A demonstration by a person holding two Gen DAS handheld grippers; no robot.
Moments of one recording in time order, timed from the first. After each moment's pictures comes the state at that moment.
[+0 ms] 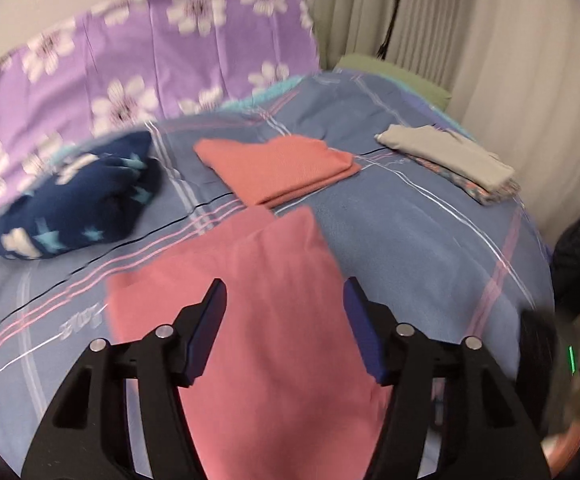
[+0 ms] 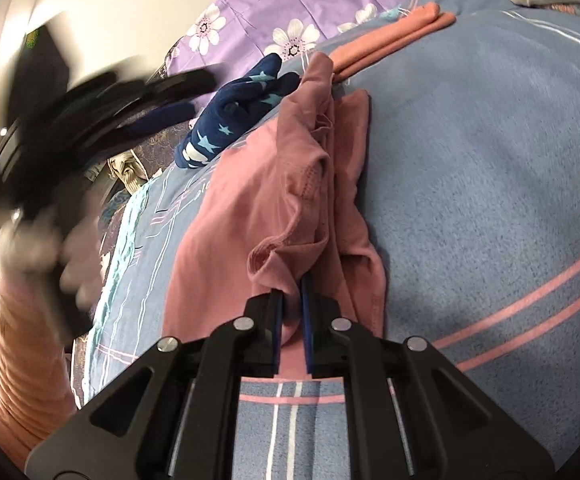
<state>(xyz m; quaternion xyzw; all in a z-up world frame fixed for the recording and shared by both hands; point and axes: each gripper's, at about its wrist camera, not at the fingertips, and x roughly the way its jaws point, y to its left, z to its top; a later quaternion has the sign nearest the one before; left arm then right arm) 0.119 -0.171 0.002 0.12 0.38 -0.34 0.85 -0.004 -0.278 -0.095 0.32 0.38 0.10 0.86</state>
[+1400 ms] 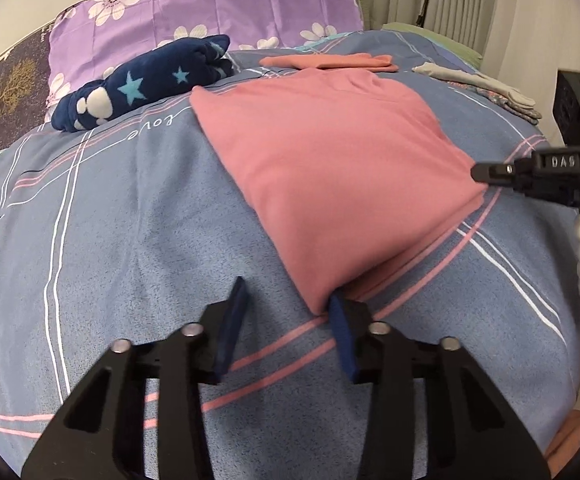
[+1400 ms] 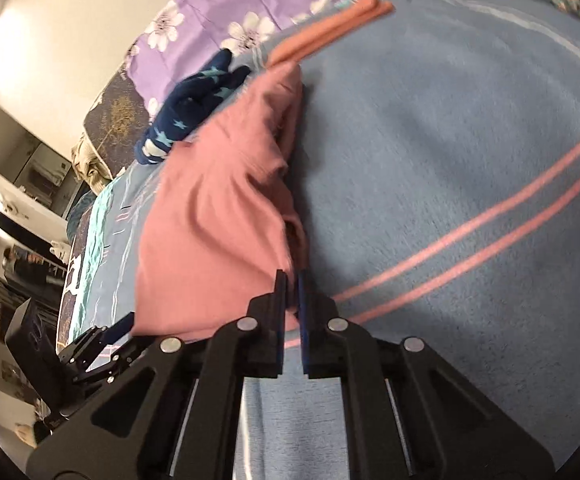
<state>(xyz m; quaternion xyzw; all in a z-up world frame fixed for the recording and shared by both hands) 0.013 -0.062 -0.098 0.13 0.41 -0.26 0.87 -0.023 -0.293 -0.090 0.30 0.41 0.04 0.86</state>
